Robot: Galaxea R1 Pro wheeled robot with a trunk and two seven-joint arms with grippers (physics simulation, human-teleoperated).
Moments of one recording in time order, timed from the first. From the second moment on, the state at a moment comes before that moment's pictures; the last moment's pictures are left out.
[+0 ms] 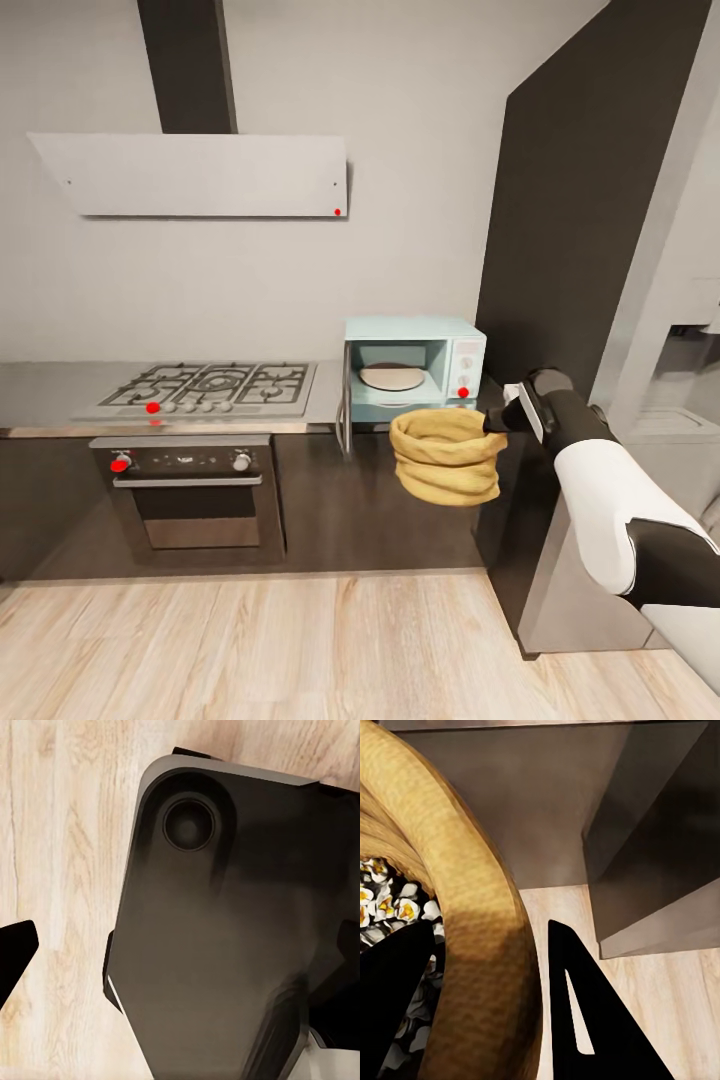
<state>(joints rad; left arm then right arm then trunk) 0.00 -0.02 -0.03 -0.03 0.26 -0.05 0.07 -1.20 -0.08 -0.16 -0.59 0.31 1.04 0.19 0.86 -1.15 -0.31</state>
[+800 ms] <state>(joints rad) 0.00 -0.02 -0.03 -0.03 0.26 -0.05 0.07 -1.20 -0.07 -0.16 -0.83 0.30 1.04 0.21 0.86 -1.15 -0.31</state>
